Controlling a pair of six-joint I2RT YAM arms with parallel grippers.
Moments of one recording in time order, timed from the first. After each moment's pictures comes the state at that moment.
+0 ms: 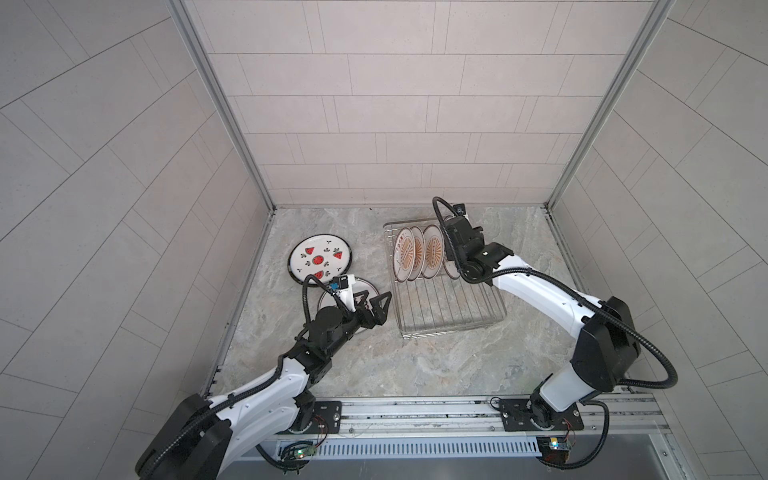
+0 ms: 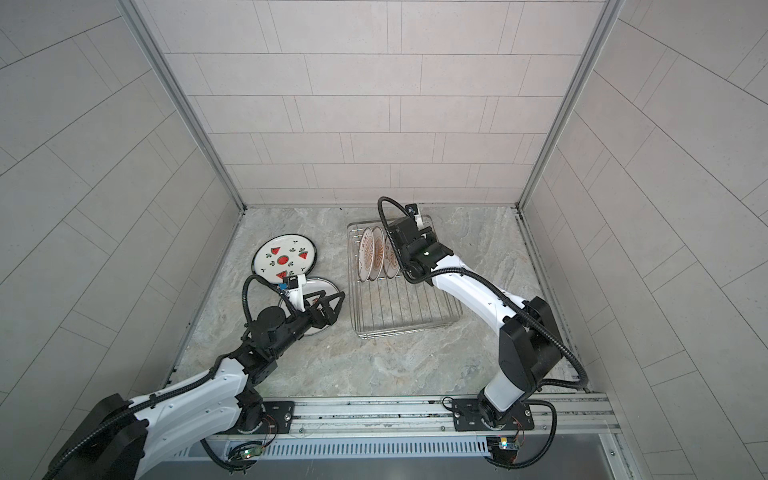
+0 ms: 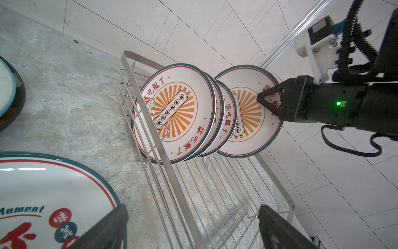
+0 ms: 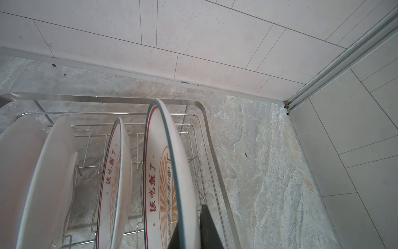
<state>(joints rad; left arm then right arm) -0.61 0.92 0.18 0.59 0.03 -0.64 0.58 1.56 1.30 -0.47 0.67 0.24</state>
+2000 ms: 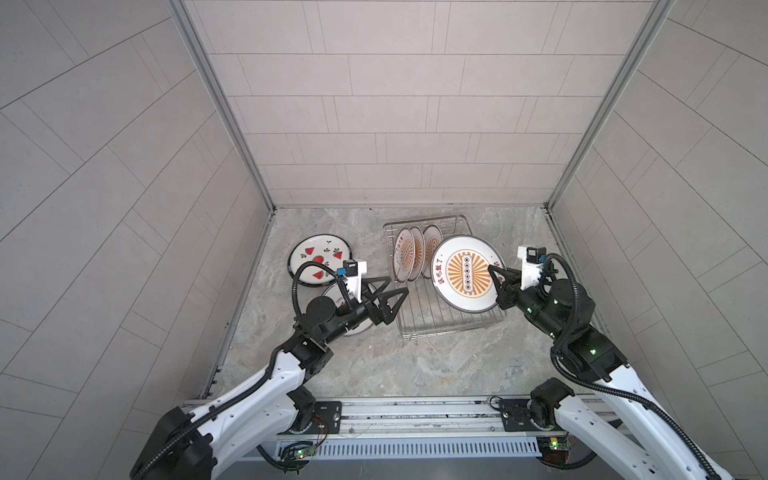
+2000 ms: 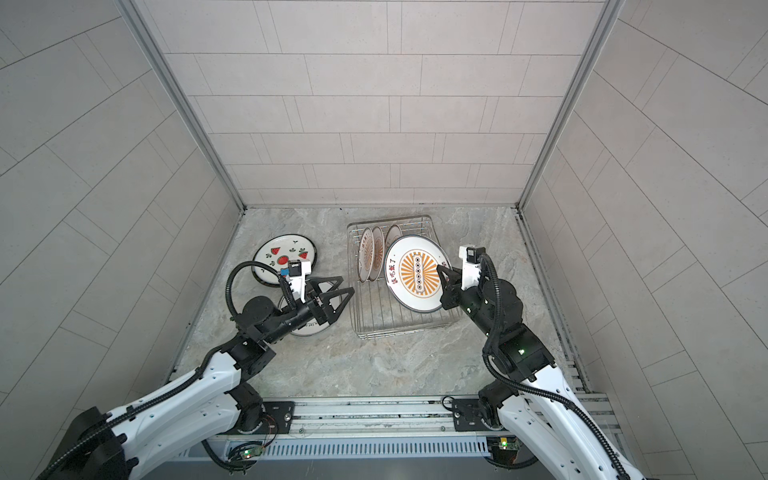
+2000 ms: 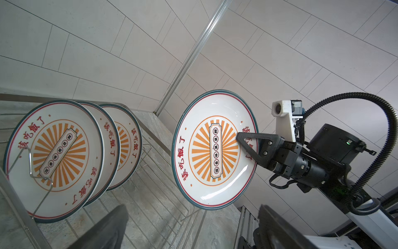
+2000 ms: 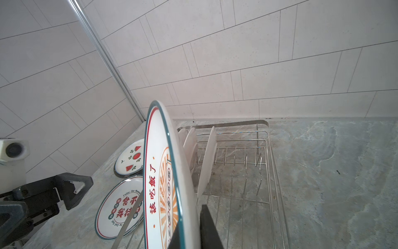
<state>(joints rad) -0.64 0.87 0.36 0.59 0.36 -0.64 0.42 0.61 0.68 -0.21 -0.08 0.32</state>
